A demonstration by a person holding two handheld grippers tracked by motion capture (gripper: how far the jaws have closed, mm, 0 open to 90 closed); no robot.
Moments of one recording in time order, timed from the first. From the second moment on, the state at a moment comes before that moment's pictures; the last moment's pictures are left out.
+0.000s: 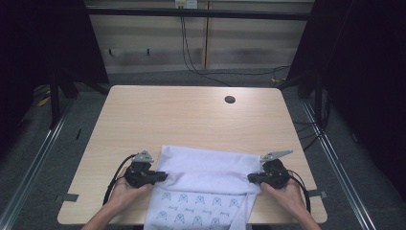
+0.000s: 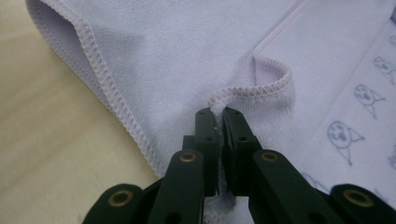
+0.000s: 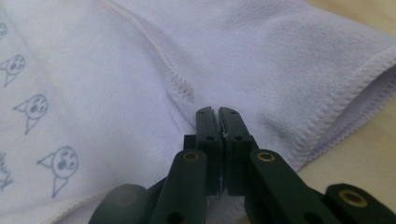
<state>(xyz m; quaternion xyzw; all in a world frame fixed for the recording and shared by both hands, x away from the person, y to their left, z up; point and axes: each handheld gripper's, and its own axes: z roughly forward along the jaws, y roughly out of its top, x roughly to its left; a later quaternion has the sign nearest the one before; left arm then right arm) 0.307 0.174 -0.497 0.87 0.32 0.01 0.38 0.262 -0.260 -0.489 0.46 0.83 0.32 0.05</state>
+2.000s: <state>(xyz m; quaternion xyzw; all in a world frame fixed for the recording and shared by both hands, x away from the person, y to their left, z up) 0.397 0.244 -0.368 0.74 0.36 0.16 0.55 0.386 -0.254 -0.339 0.41 0.73 0.51 0.21</state>
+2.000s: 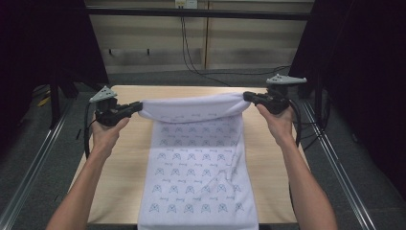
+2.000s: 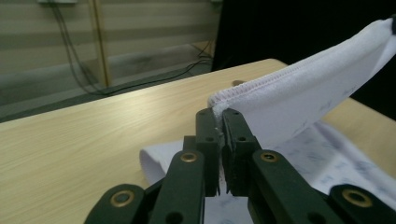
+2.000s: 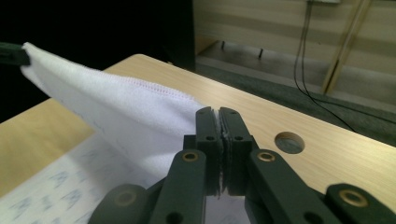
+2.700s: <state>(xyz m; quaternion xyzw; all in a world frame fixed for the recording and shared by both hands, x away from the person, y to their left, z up) 0.293 0.254 -0.358 0.78 0.29 0.09 0.55 0.251 -0.278 -0.322 0.35 0.75 0.55 0.15</state>
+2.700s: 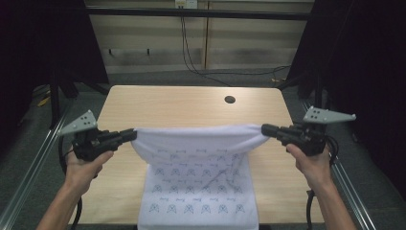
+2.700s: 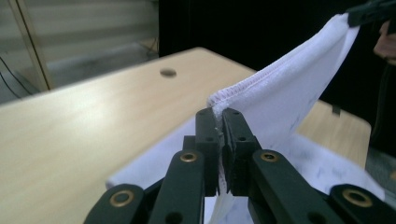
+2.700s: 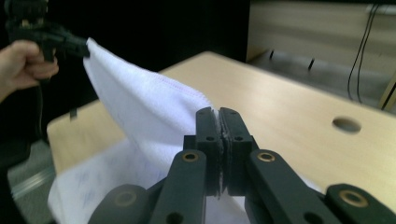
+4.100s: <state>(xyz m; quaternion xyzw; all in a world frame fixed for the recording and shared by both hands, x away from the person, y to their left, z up) 0.321 0.211 -0.497 0.86 0.33 0.00 0.39 0.299 -0.230 -0.497 0.39 0.84 0.37 0.05</state>
